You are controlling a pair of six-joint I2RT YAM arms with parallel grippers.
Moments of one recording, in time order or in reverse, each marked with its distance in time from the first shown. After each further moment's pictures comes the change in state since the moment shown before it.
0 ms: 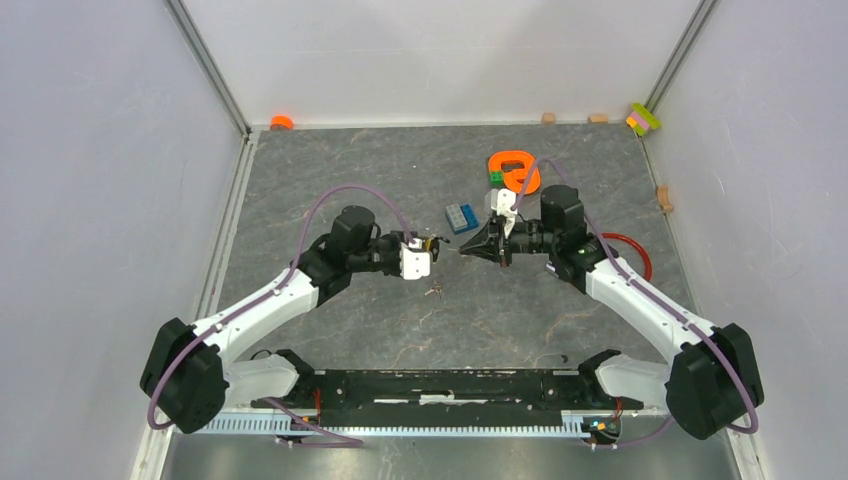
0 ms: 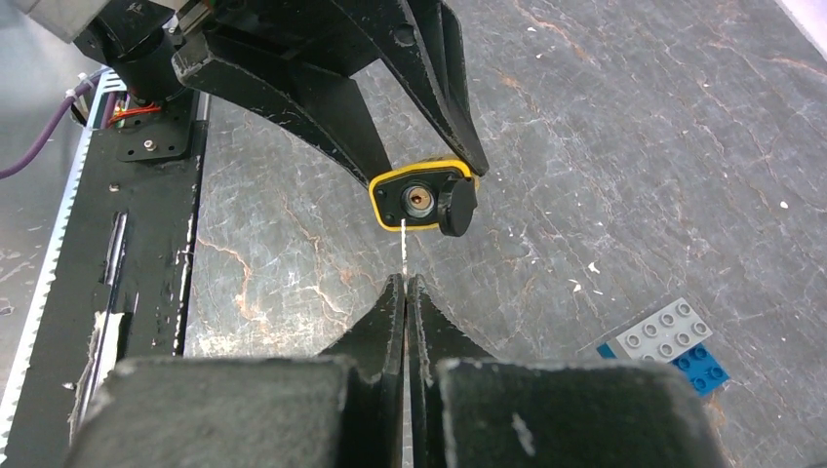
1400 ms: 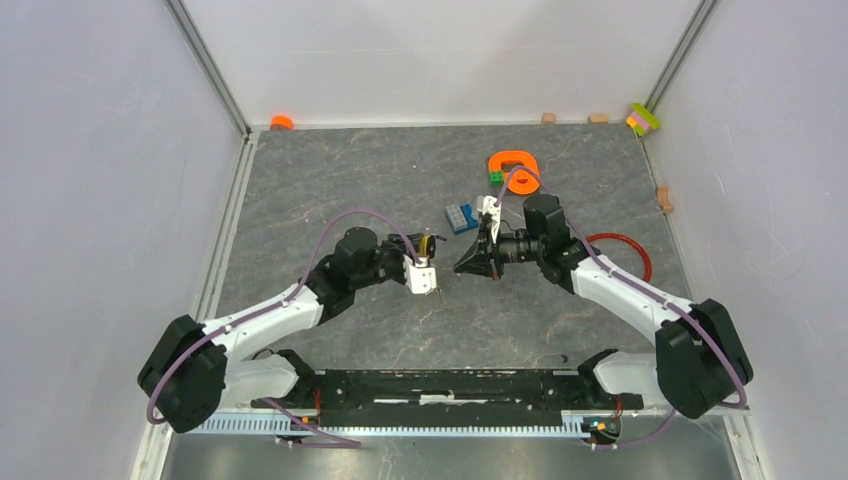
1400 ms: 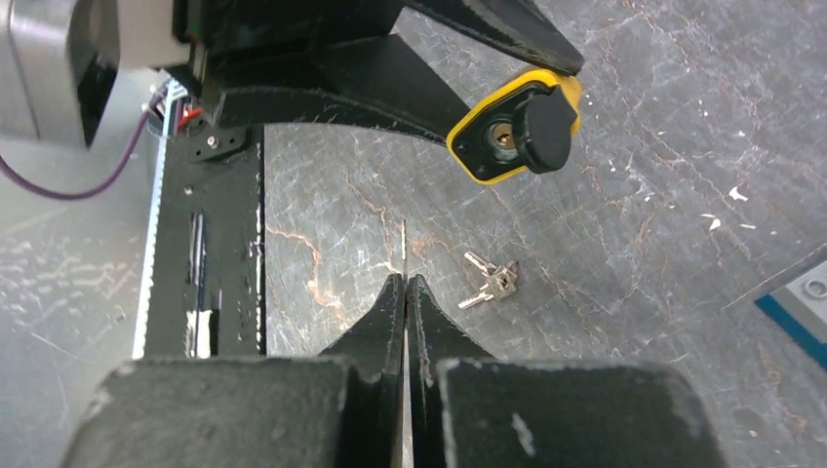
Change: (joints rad) left arm -0.060 -0.011 -0.179 0.296 -0.194 0.066; right arm 0.042 0.087 -0.054 0.005 0.004 0.145
